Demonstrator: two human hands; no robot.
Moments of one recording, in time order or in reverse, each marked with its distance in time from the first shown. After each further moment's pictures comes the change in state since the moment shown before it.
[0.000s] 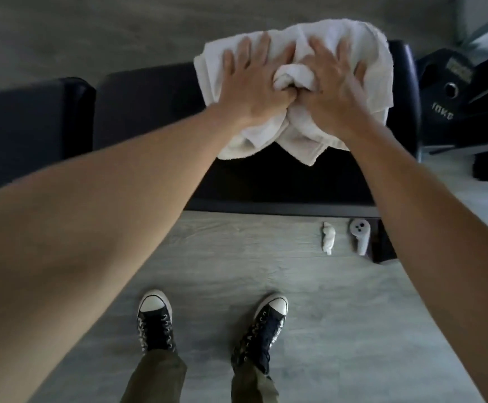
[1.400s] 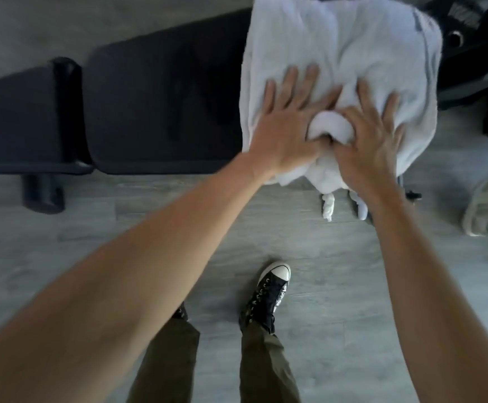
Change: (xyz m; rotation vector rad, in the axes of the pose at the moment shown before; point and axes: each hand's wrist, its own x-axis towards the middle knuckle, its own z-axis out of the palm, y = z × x) left_hand -0.105 0.095 0.069 0.045 -0.035 0.268; right_hand -0.171 0.052 -0.011 0.033 0.049 0.288
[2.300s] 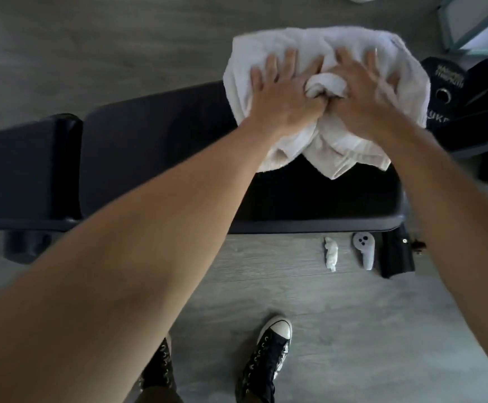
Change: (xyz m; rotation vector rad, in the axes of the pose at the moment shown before) left_hand 0.122 -0.052 -0.056 -0.078 0.030 -0.229; right_hand 0.173 -0.030 -0.020 -0.023 -0.055 -0.227
